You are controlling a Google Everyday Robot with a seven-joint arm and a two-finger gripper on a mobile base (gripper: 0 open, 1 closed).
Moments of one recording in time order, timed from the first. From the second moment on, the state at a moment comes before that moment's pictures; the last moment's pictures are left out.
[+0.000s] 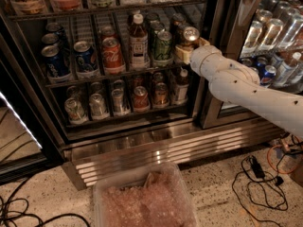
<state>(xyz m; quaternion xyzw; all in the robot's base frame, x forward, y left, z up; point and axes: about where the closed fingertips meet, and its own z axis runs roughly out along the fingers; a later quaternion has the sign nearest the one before) 0.798 -0.139 0.871 -0.20 0.69 0.04 0.69</state>
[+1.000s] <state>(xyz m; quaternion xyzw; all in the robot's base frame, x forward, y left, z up) 0.738 -0.146 0.817 -0.27 0.72 0.06 0.64</state>
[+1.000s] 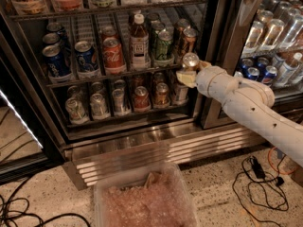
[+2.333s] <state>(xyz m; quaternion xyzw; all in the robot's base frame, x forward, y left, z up) 0.704 -0.129 0.886 -0.36 0.65 0.23 0.63</state>
